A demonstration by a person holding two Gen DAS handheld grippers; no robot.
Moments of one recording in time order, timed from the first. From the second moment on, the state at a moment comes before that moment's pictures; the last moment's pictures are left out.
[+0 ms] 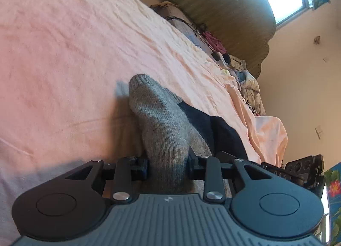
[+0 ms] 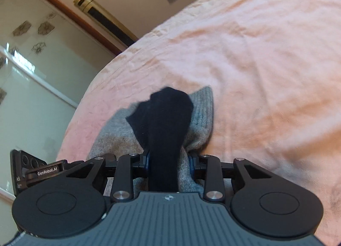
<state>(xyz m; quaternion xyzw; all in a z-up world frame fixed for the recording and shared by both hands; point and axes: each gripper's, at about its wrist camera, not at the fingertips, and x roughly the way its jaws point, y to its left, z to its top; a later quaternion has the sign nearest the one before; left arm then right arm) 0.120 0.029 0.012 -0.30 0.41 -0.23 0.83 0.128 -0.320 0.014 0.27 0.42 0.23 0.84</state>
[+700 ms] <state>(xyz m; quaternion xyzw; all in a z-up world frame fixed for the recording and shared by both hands) 0.035 0.096 0.010 -0.26 0.40 -0.20 0.86 0.098 -0.259 0.012 0.28 0.46 0.27 0.80</state>
